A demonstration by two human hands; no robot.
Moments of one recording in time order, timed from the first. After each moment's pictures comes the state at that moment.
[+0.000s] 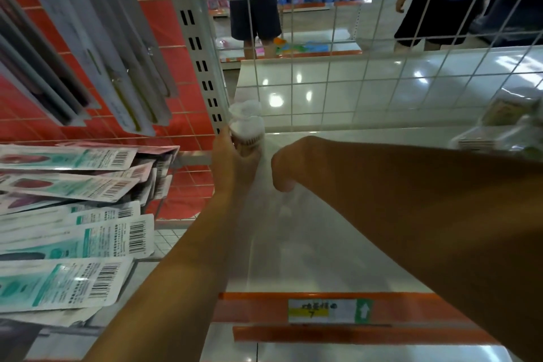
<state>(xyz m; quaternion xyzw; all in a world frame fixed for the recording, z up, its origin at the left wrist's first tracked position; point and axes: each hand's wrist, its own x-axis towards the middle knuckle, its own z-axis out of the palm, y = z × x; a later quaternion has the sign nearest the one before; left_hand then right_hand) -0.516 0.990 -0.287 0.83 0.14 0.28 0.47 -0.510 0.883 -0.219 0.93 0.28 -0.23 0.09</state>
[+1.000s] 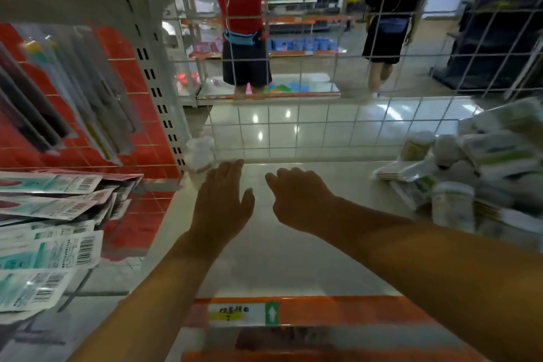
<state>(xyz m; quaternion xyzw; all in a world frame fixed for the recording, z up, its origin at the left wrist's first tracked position) -0.575 0.895 -0.242 0.96 0.02 0.24 0.17 -0.547 0.754 -0.202 0.94 0.34 0.07 0.00</state>
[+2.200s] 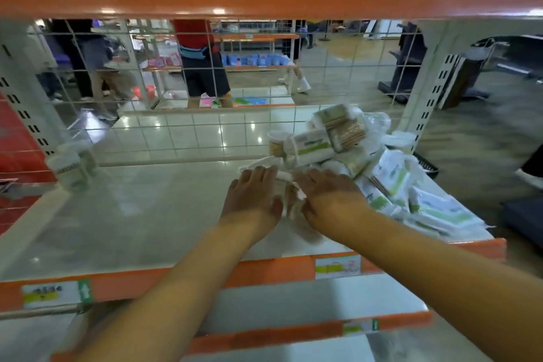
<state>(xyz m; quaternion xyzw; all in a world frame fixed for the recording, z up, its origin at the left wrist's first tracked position) -0.581 0.576 -0.212 0.98 -0.09 0.13 0.12 -0.573 0.427 -0.199 0.96 0.24 0.14 0.00</state>
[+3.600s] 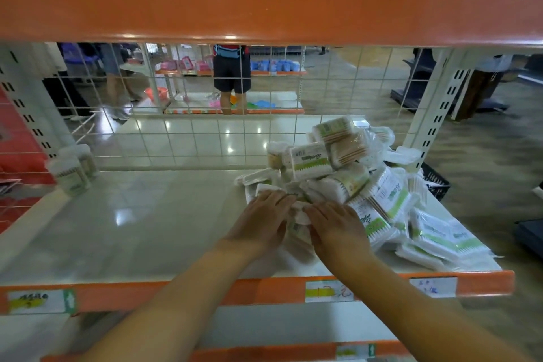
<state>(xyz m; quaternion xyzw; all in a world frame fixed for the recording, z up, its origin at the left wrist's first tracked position) -0.549 0.563 -0.247 0.96 -0.21 0.12 0.14 -0.552 0.395 -0.253 0.88 0.29 0.36 -0.10</state>
